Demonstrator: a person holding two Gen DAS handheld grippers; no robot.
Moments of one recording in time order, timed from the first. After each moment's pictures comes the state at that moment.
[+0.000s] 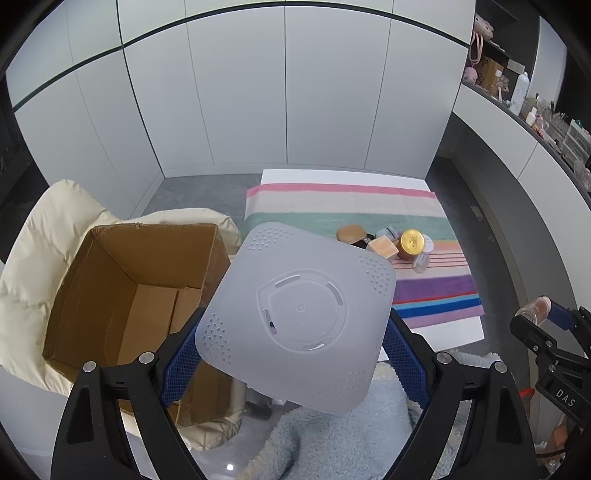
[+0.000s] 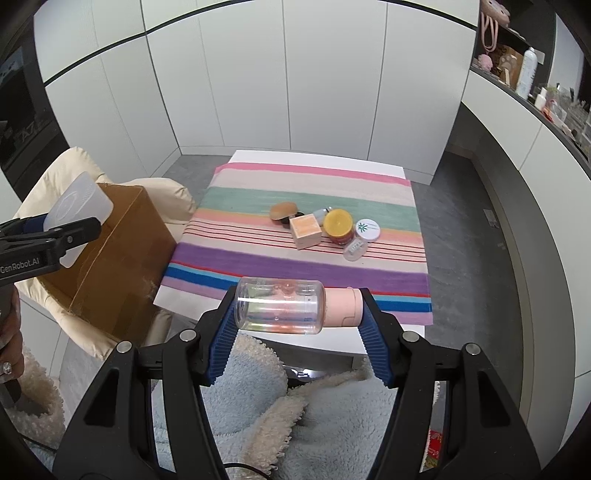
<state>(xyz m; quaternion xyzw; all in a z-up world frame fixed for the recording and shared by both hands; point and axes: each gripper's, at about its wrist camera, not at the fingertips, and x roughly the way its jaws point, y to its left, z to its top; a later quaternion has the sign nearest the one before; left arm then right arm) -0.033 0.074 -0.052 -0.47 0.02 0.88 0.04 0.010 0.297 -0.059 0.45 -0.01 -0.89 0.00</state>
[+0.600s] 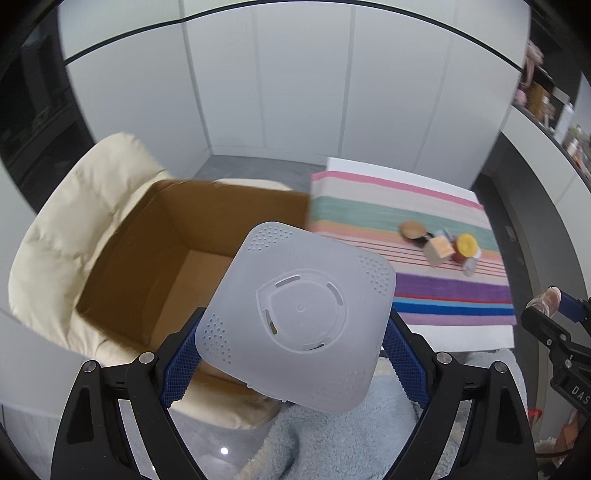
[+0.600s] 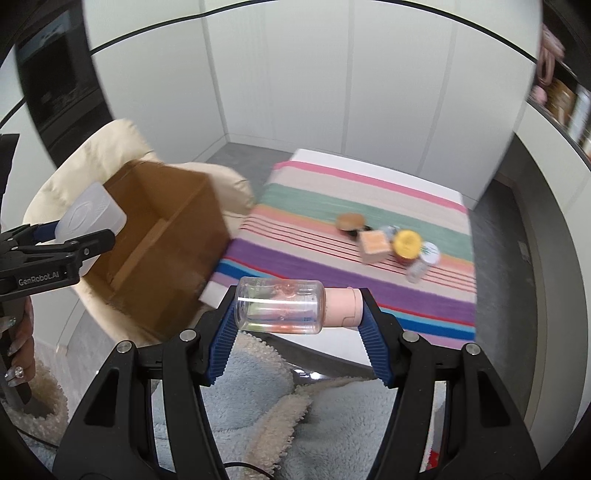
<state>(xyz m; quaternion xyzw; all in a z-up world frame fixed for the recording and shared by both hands) -0.004 -0.027 -0.067 -0.48 -0.02 0.88 -0.05 -0.010 0.205 -0.057 0.45 0.03 -0.89 0.10</state>
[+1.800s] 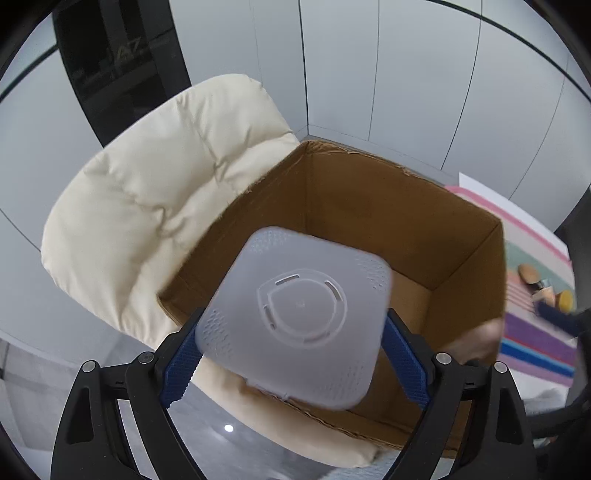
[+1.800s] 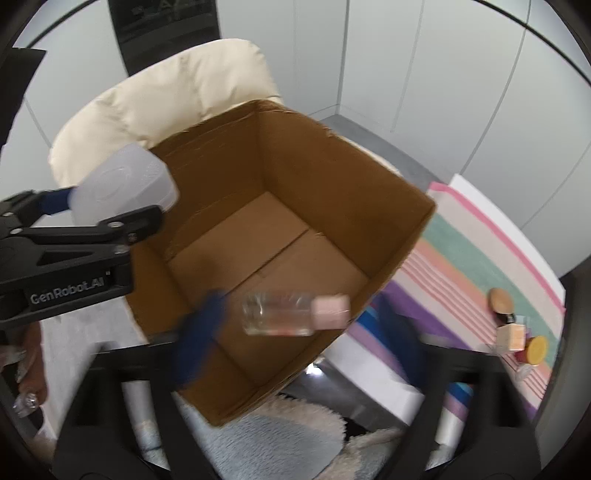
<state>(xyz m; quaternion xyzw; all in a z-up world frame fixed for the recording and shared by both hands) -0.021 -0.199 -0.128 -0.49 -0.07 0.85 -0.20 -0.093 -0.046 -0.130 0.47 0.15 -0.83 0.25</state>
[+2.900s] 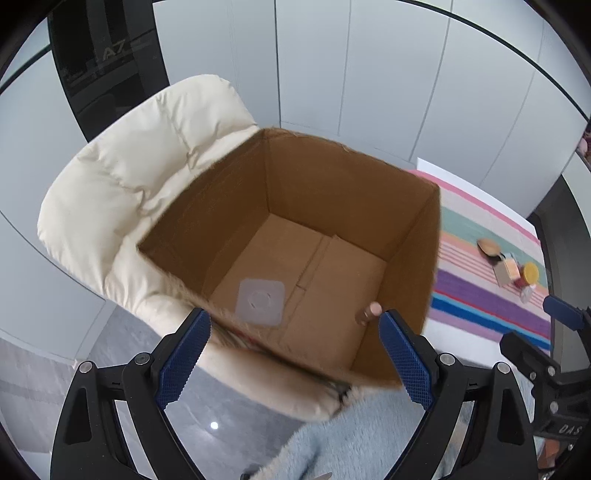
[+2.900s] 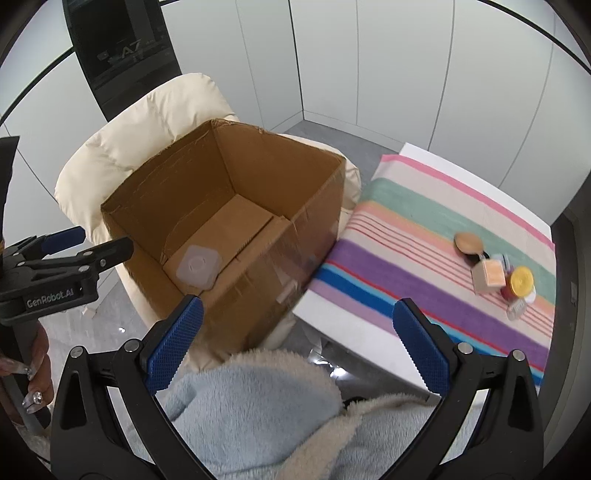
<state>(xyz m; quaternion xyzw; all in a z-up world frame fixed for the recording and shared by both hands) 0.034 -0.136 -0.112 -0.49 -0.09 0.86 -0.15 -0.048 0.063 -0.107 0.48 0.06 -0.85 0.21</state>
